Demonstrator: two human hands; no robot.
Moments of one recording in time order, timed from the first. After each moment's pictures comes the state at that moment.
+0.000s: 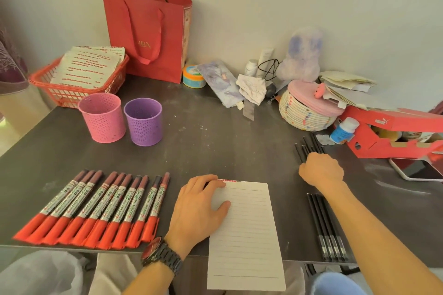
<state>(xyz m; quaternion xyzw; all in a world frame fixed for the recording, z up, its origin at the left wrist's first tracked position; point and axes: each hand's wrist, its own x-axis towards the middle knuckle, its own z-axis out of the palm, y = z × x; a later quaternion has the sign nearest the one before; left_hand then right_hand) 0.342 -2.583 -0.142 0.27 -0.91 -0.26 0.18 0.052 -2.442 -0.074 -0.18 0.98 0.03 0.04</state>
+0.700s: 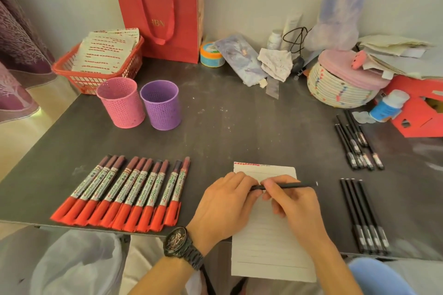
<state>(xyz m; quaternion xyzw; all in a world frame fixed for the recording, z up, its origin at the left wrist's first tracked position) 0.349 -2.564 -0.125 0.14 -0.94 -0.18 0.24 0.234 -2.437 -0.102 -0.30 0.68 -0.63 0.25</state>
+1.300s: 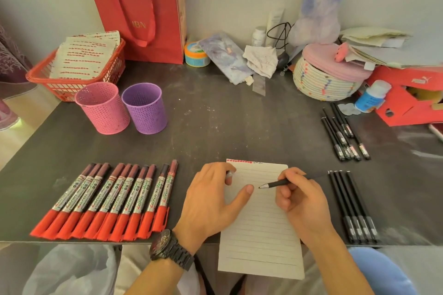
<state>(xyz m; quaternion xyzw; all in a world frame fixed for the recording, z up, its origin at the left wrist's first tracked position) 0.346 -2.573 -0.125 0.23 -0.91 -0.27 0.22 0.213 -2.427 -0.105 -0.11 0.54 -0.76 0.35</state>
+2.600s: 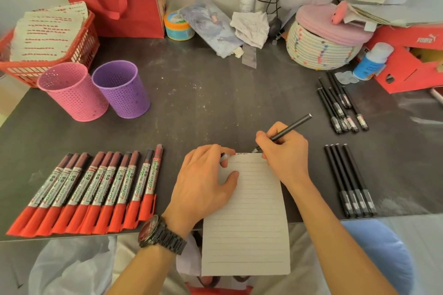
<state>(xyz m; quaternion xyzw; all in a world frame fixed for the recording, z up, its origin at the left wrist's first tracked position) 0.339 -2.576 -0.134 0.21 -0.93 -0.24 0.19 0.177 -2.468 -0.130 -0.24 0.79 -0.55 0.07</state>
